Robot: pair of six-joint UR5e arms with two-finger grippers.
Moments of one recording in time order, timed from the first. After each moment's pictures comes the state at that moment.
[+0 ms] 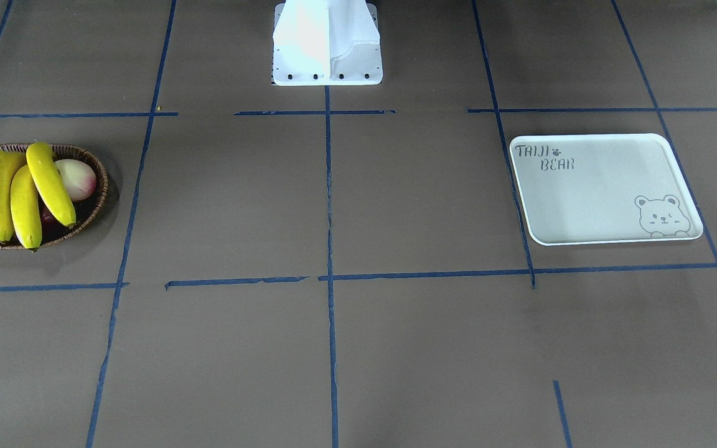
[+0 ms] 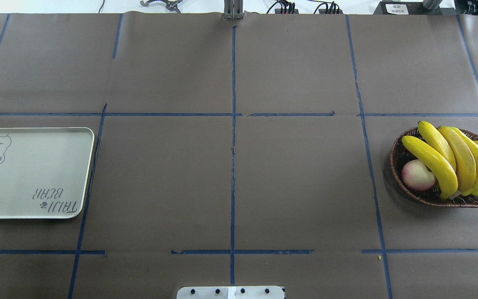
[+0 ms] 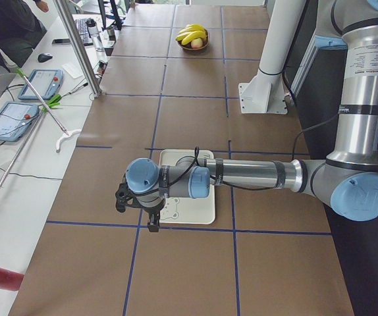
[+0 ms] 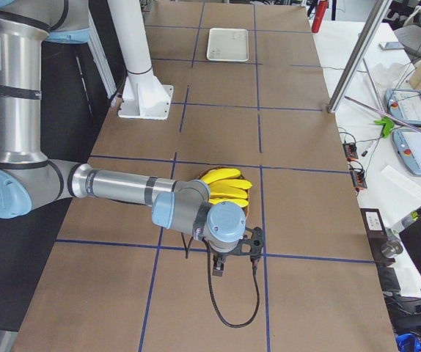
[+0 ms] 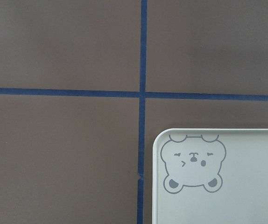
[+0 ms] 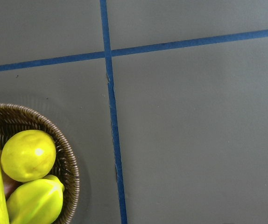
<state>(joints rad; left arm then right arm) -1.59 -1.59 -1.57 -1.55 -2.46 0.00 1.70 -1.66 1.60 -1.69 2.45 -0.13</state>
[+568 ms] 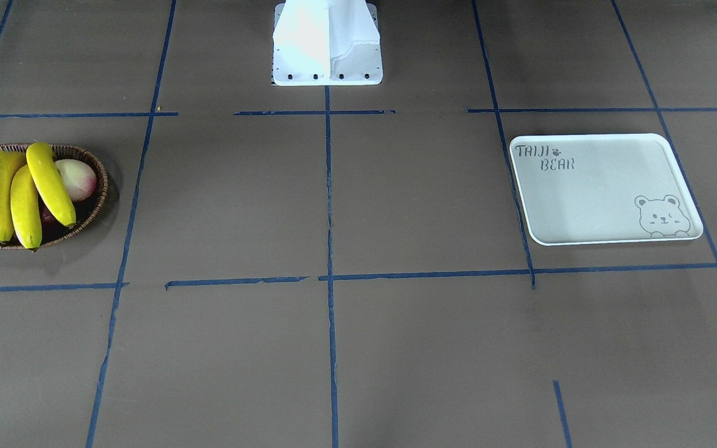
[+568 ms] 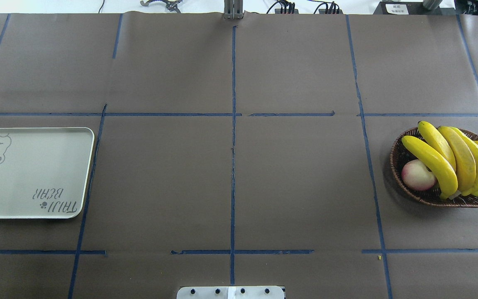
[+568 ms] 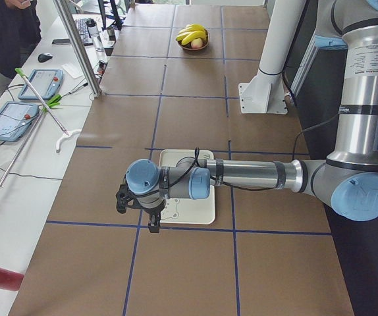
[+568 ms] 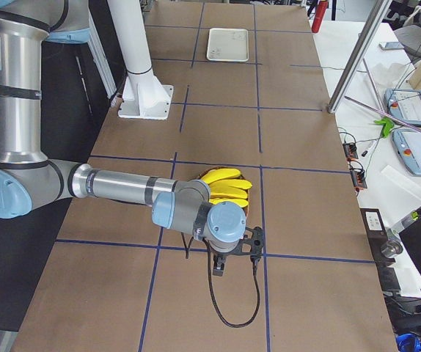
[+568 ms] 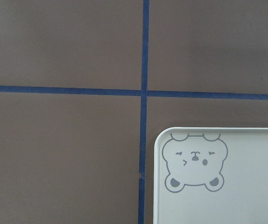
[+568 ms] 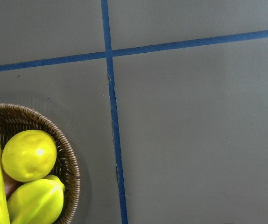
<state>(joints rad) -1.59 -1.59 -1.57 -1.55 -2.46 0.00 1.70 -1.66 1.60 -1.69 2.45 -0.13</state>
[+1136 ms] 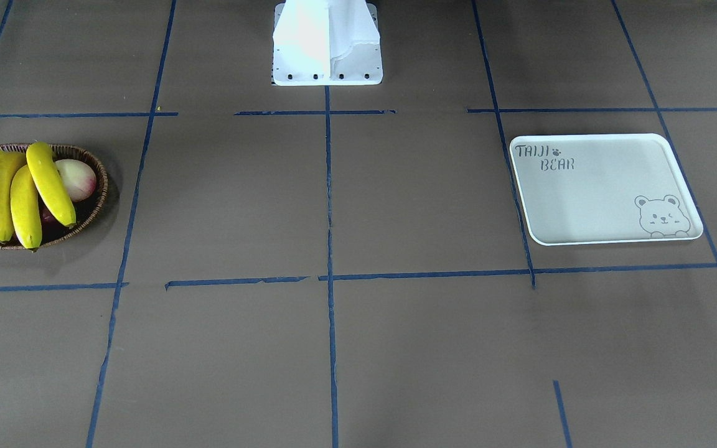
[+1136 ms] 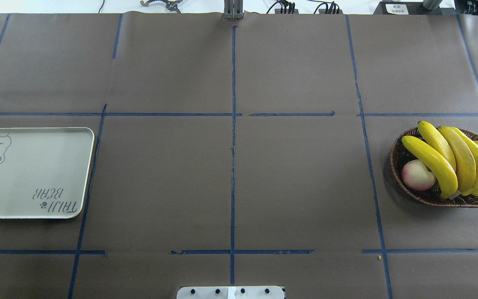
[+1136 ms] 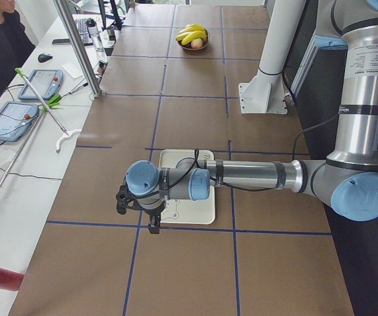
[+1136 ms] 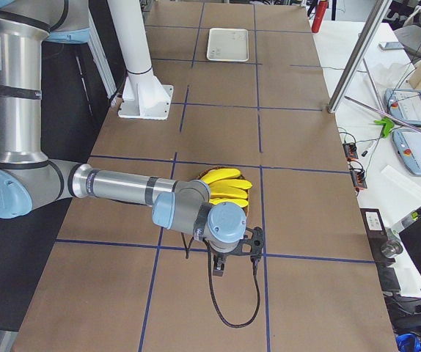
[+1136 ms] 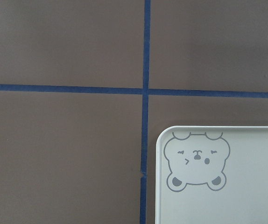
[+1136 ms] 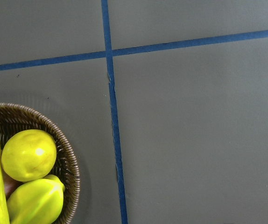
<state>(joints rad) -1.59 -1.59 -1.56 -1.55 -2.46 0.00 1.70 -1.66 1.60 -1.69 2.45 -0.13</state>
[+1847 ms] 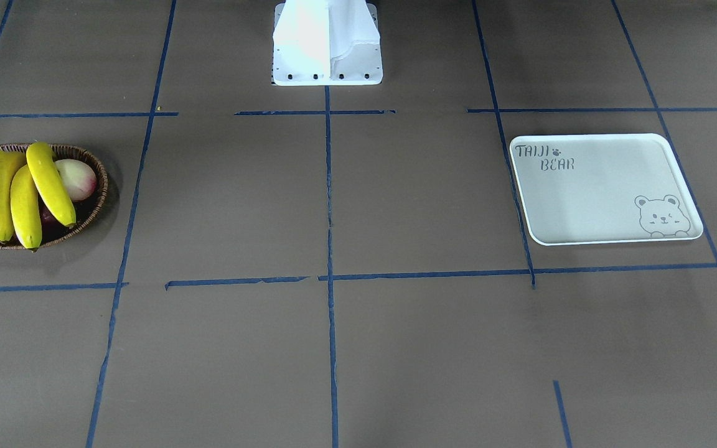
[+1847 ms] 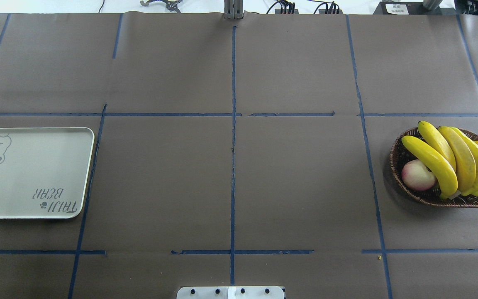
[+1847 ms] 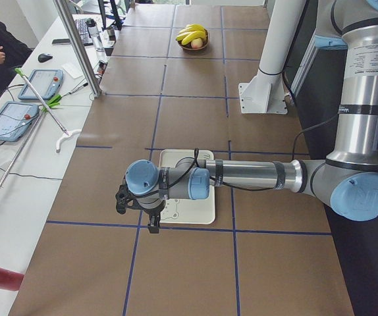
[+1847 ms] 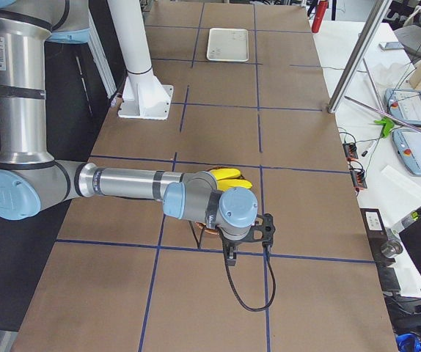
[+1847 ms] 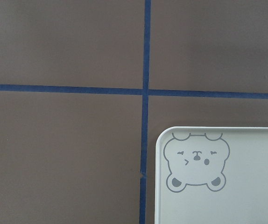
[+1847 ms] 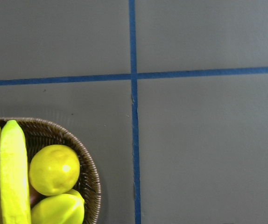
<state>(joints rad) -1.59 -1.59 -1.57 -1.55 -2.46 0.00 1.66 -1.60 1.63 -1.69 2.45 -0.12</state>
